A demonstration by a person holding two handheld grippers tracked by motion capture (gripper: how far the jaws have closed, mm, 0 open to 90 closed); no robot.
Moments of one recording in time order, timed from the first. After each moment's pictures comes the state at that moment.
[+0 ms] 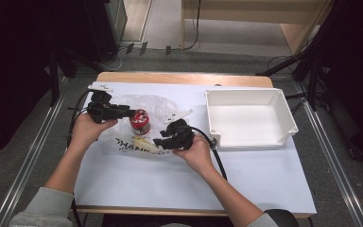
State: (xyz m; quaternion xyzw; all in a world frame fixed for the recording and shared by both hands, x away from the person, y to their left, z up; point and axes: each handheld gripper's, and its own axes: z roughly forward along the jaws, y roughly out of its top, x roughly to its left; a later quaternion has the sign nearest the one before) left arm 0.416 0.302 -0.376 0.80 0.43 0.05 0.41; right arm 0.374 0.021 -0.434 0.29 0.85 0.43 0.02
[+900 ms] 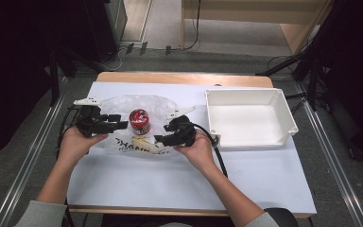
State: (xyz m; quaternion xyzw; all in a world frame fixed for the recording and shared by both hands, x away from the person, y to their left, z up) left arm 0.371 0.320 -0.379 0.80 0.41 0.06 0.43; right arm 0.382 0.016 -0.429 0.30 0.84 0.44 0.03
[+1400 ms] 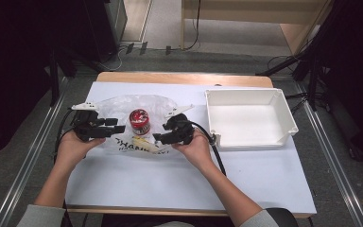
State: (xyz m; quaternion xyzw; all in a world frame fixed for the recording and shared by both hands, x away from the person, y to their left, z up) left arm 0.365 0.329 -0.389 0.80 0.41 0.07 0.42; right arm 0.390 0.022 -0.432 0.31 0.84 0.44 0.03
